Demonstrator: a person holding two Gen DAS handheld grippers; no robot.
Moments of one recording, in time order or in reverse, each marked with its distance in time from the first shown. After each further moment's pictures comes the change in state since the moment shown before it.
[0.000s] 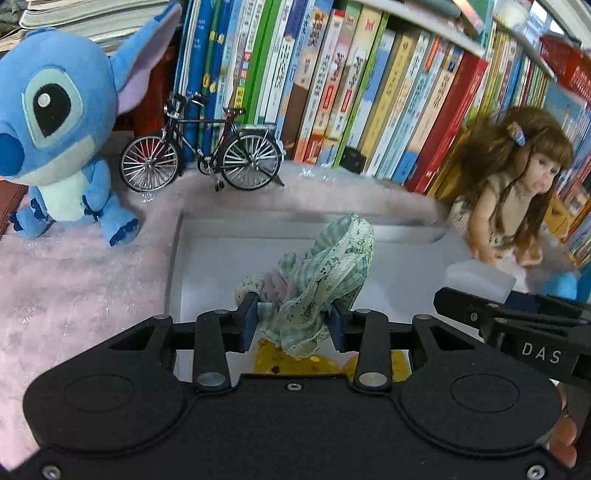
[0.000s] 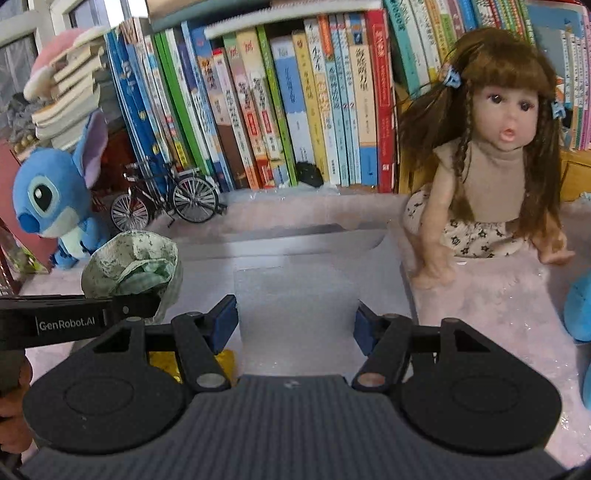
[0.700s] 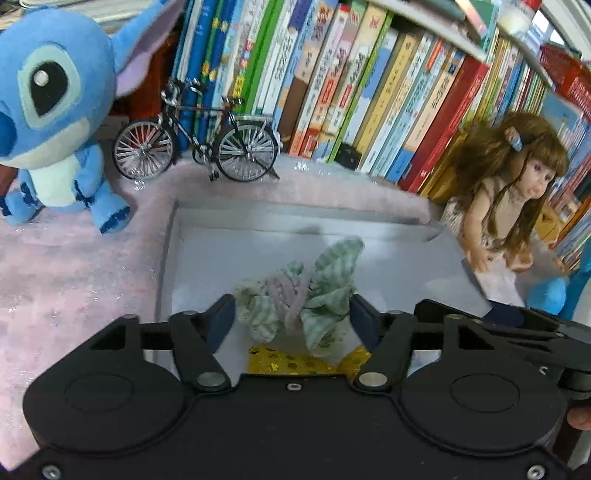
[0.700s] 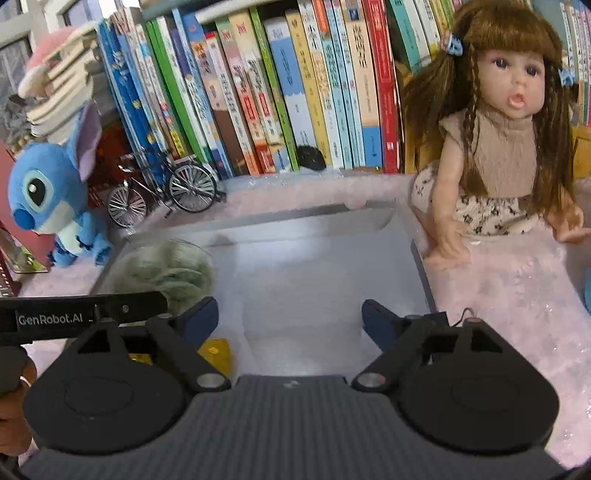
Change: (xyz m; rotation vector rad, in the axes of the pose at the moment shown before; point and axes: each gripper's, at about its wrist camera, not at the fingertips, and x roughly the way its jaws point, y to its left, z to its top) left arm -0.003 0.009 0.002 -0.045 0.008 -0.060; right arm 0.016 -0.003 -0.009 0.032 0.017 0.023
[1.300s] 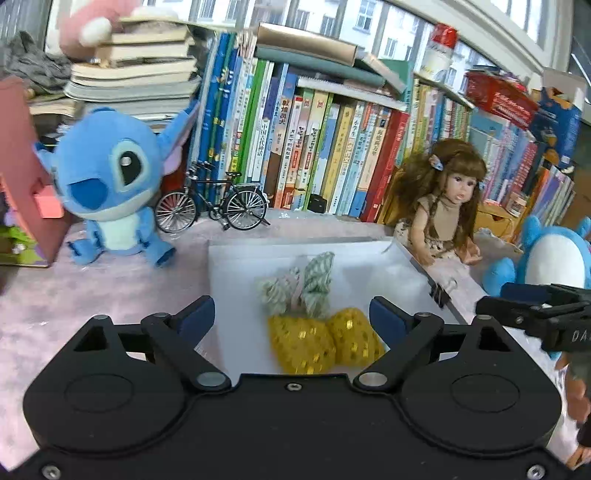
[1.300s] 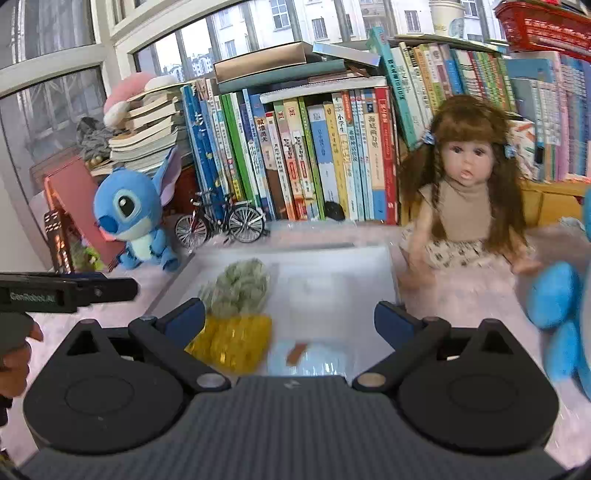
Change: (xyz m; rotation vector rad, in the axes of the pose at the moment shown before) left arm -0.138 0.005 -0.063 0.151 -0.217 -0.036; right arm -0.124 0.004 -0.034 -0.096 -0.181 0.083
